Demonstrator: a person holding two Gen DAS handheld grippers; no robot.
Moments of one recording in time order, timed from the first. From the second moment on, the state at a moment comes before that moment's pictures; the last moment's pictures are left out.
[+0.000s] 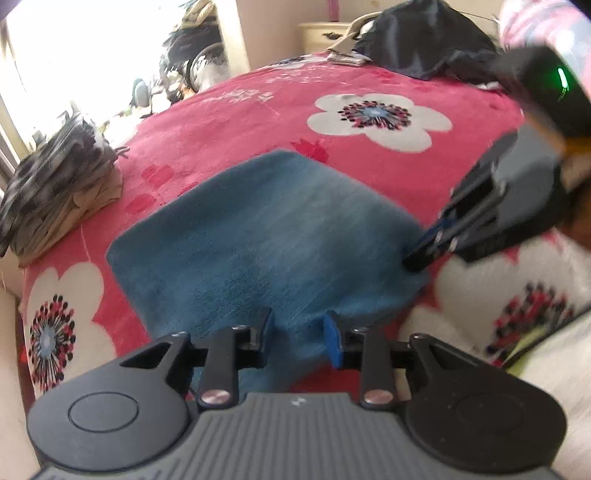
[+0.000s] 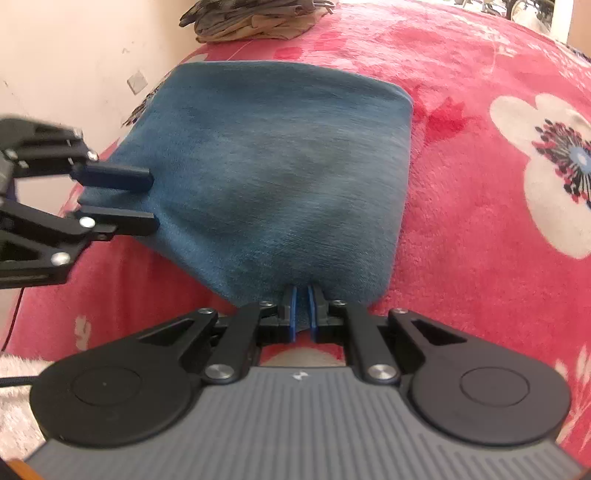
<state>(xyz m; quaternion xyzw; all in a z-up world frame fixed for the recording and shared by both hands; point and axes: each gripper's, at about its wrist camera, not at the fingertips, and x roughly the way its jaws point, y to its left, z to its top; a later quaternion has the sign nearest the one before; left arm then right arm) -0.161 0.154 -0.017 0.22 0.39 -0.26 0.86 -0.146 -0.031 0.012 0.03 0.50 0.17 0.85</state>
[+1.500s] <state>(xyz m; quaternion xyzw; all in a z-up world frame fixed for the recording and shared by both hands) -0.127 0.191 0.039 0.06 0.35 -0.14 0.93 -0.136 -0.110 0.074 0.19 0.43 0.13 0.87</state>
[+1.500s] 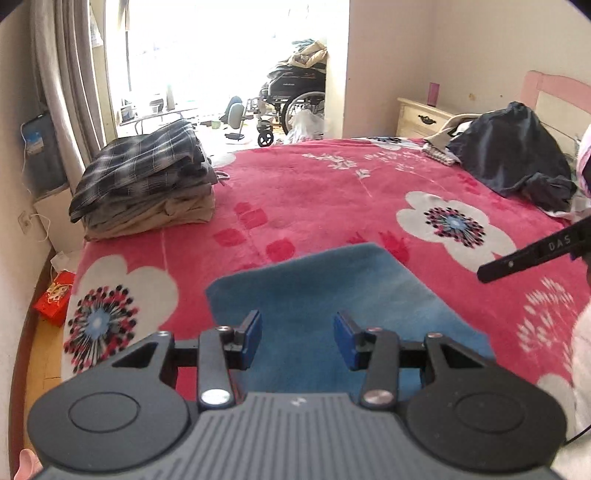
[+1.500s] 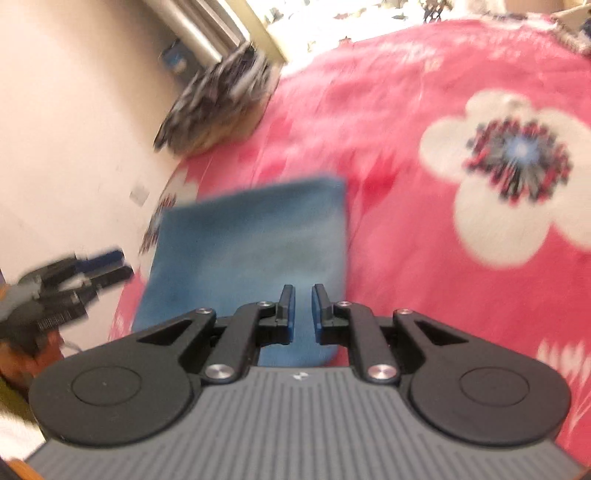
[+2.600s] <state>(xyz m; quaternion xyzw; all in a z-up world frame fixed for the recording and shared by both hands) -0.016 0.177 -0.019 0.08 0.41 -0.09 0.90 0.001 -0.080 0.012 0.21 0.43 0.12 0.87</state>
